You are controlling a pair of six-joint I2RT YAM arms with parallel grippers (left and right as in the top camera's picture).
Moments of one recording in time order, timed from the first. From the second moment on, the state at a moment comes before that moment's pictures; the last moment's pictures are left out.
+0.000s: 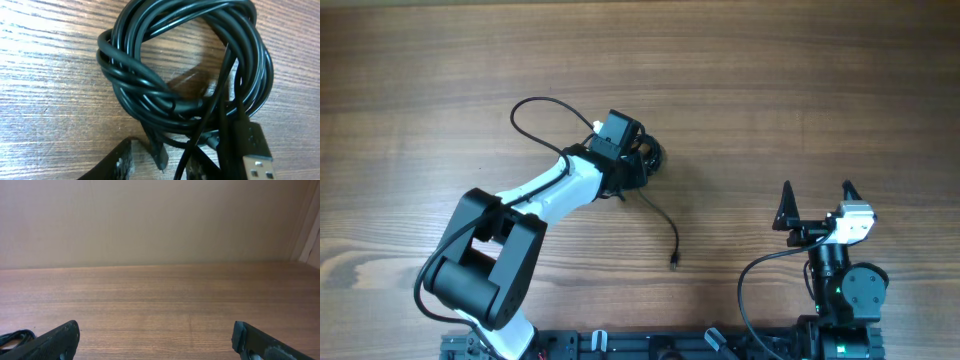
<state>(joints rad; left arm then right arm) -0.50 1.83 1.00 -0.34 0.09 -0.68 -0.03 0.02 0.01 0.00 -0.03 0.04</state>
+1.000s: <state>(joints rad) -0.50 1.84 1.01 -0.35 0.09 -0.74 -0.03 0.02 0.01 0.00 -0.03 0.04</state>
